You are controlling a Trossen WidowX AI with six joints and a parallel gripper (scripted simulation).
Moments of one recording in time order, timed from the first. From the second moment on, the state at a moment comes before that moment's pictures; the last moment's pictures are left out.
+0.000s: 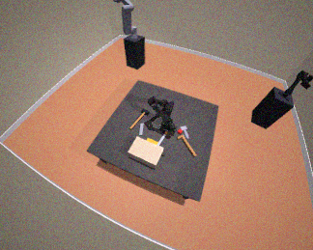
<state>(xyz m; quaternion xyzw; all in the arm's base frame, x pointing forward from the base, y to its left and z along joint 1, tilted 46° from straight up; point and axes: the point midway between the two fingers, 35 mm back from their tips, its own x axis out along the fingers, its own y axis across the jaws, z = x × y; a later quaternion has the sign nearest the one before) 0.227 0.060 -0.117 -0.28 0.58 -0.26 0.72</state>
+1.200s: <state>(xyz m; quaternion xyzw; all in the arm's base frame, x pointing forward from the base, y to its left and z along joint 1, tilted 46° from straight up) 0.227 0.058 -0.119 -0.27 0.58 -0.26 0.72</state>
